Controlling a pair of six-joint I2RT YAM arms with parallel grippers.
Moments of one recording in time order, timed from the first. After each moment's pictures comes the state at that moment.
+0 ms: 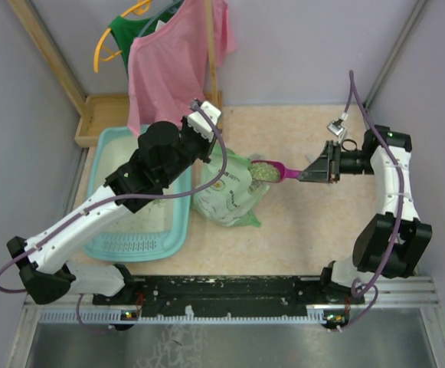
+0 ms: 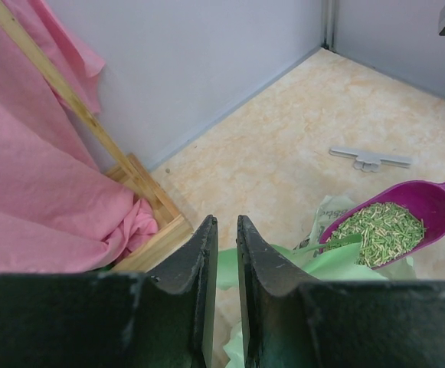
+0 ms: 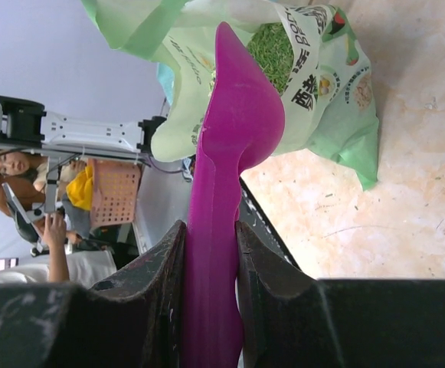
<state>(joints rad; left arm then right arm) -0.92 1.28 1.43 -0.21 -0.29 0.19 -0.25 1.46 1.38 -1.49 -1.27 -0.50</state>
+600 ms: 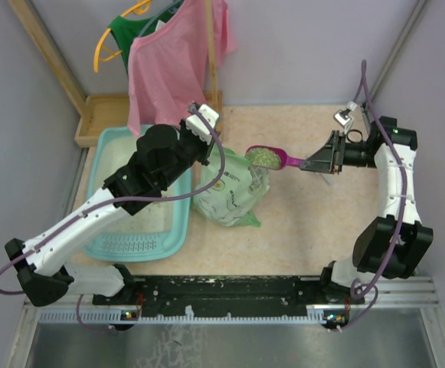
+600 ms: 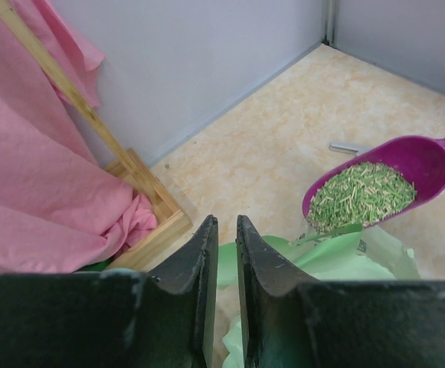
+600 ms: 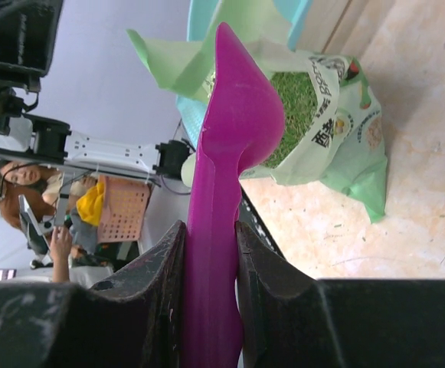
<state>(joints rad) -0.92 1.26 1.39 -0.20 -0.29 0.19 -0.25 1.46 1.43 -1.41 -1.33 -0.39</state>
